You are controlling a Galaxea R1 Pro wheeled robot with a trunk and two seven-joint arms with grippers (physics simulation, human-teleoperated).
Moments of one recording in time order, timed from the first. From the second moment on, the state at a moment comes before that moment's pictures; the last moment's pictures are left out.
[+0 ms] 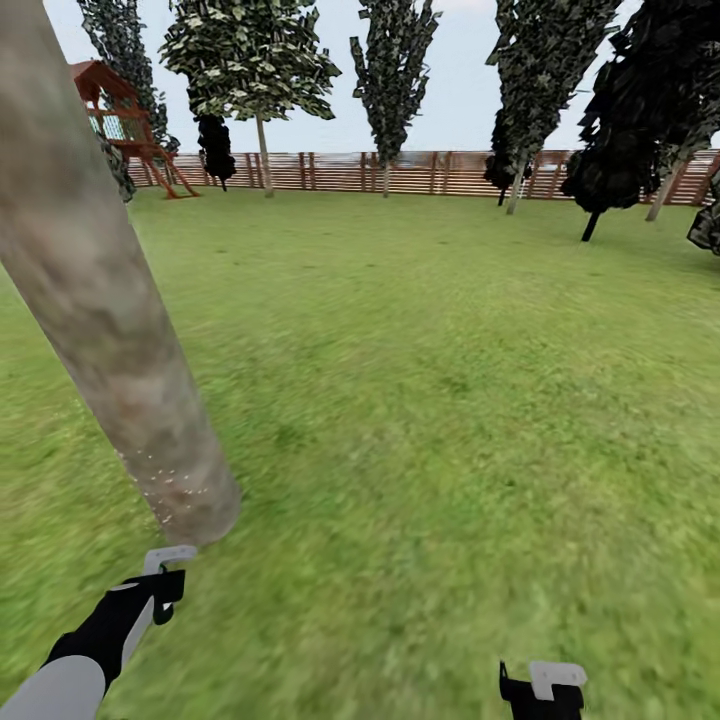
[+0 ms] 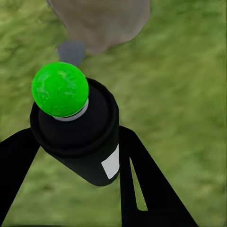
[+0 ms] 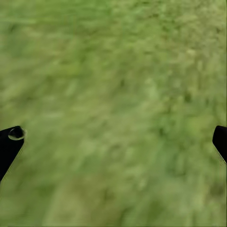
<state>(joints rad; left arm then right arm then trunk) -0.61 0.16 0.34 -0.45 -0.20 0.23 -0.02 -0.42 -0.04 -0.41 -0.06 0.51 -0.58 -0.28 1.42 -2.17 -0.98</state>
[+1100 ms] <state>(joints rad) -0.61 0.12 0.33 -0.45 -0.20 0.23 0.12 -0.42 -0.04 -0.41 -0.06 0.51 -0.58 -0.28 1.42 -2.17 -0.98</state>
